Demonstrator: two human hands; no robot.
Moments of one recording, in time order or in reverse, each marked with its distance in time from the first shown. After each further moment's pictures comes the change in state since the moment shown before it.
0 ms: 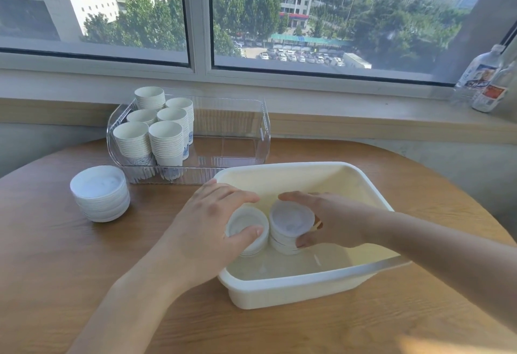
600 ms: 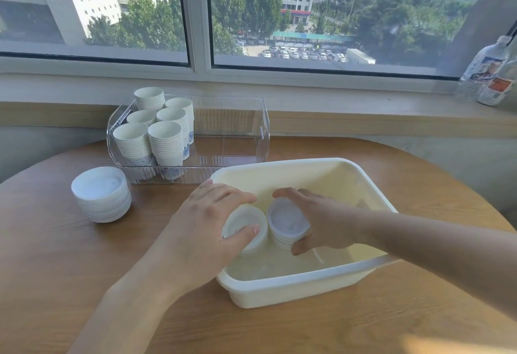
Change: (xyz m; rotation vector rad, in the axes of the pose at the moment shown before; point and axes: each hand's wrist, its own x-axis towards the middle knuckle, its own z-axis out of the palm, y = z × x) left_hand -0.005 -0.001 0.000 0.029 -0.005 -0.009; right_hand 0.020 0.000 0.018 0.014 0.040 -0.017
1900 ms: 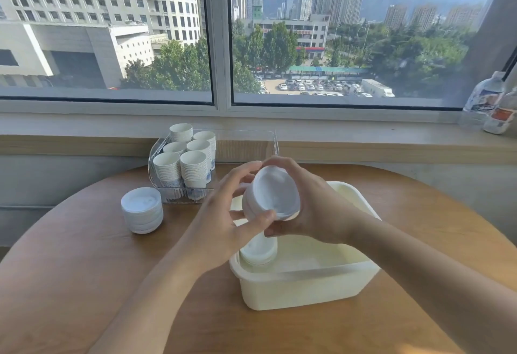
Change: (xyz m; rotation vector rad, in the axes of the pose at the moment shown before) left_hand -0.002 0.042 -0.030 -0.546 0.205 -0.024; right_hand -0.057 -0.074 -0.053 0.284 0.488 -0.365
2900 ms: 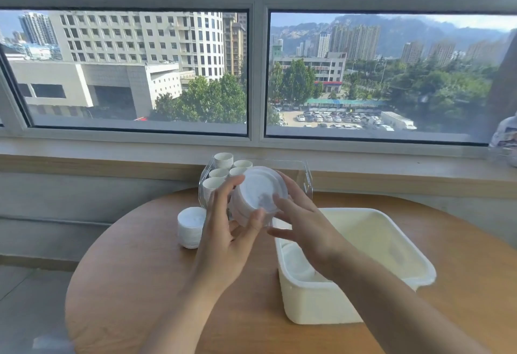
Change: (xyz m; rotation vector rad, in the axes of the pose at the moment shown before) left_hand -0.047 0.011 -0.060 -0.070 0.380 0.125; right_hand 0.013 -0.118 0.048 0.891 0.096 0.216
